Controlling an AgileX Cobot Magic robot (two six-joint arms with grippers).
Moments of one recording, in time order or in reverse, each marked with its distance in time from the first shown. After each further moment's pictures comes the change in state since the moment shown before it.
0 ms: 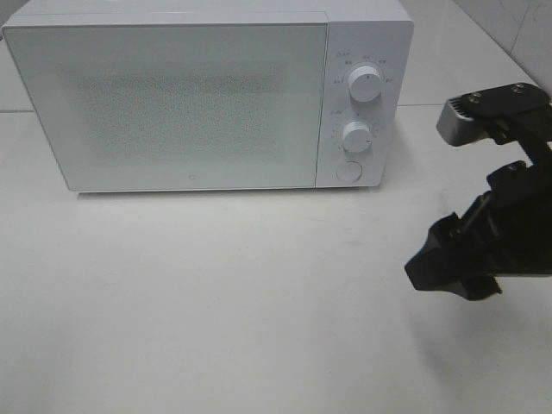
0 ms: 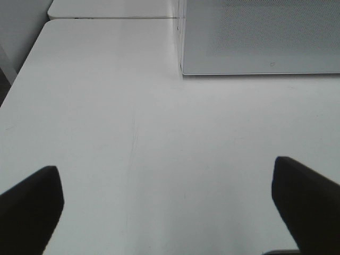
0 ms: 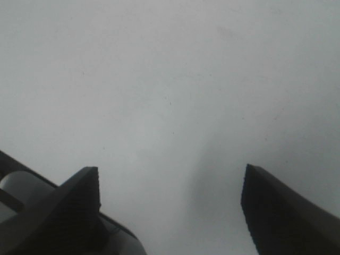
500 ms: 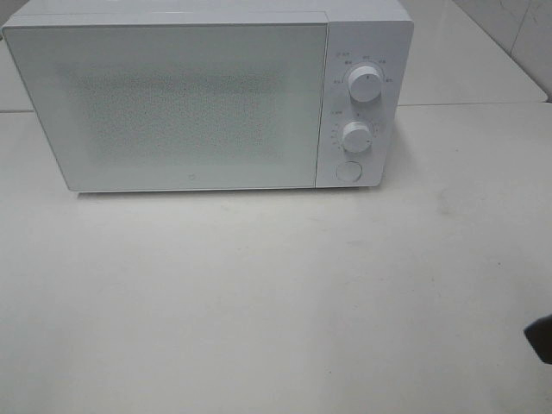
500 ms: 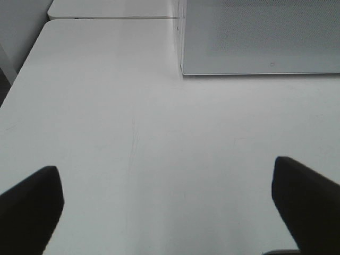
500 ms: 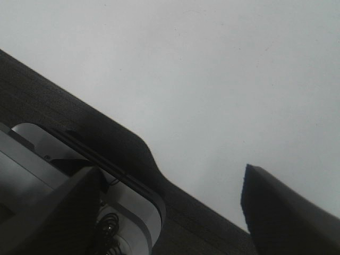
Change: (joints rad) left arm 0.000 0.000 0.000 0.000 0.000 0.000; right arm -0.001 -0.359 0.000 -0.029 0.379 0.000
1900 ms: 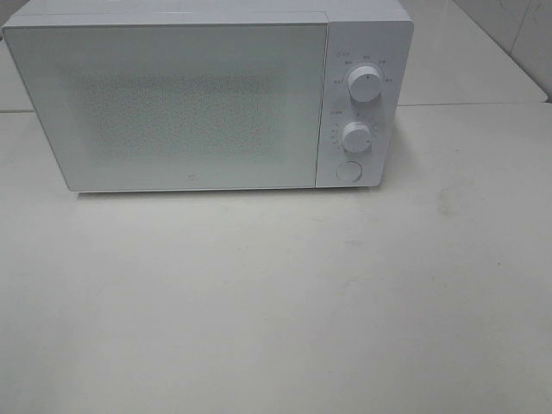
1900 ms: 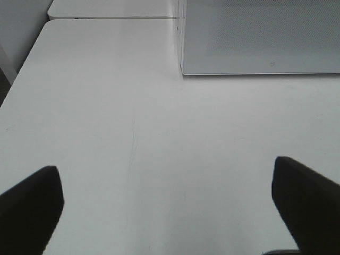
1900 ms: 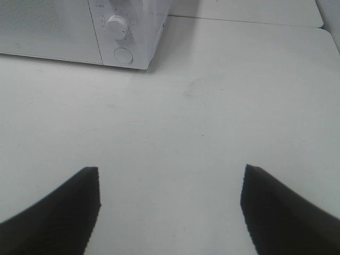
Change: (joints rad) left arm 0.000 0.000 0.000 0.000 0.000 0.000; right arm -0.347 -0.752 0.117 -0.085 0.025 0.051
